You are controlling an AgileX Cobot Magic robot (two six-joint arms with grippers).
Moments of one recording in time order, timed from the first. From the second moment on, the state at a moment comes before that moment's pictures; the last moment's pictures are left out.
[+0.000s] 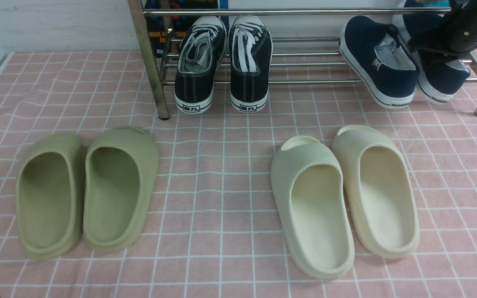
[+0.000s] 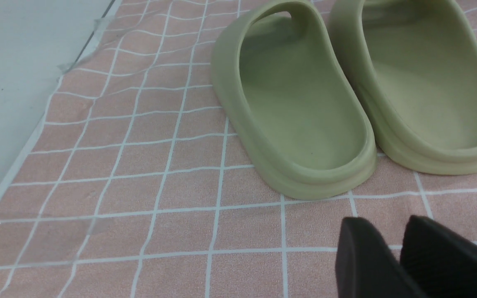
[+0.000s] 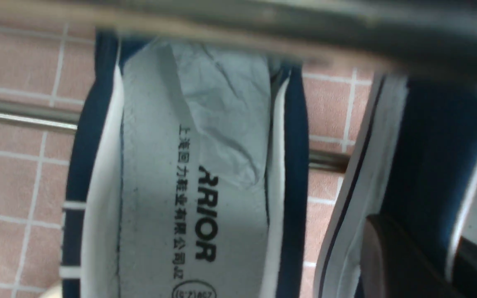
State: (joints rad) right arm -0.05 2.35 -2.39 0.14 1.10 -0.16; left arm 0.04 -0.01 0.02 0.12 0.37 0.07
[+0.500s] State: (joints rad) right arm -0.05 2.11 -2.26 0.11 1.25 -0.17; left arm 0.04 -0.01 0.02 0.12 0.37 0.07
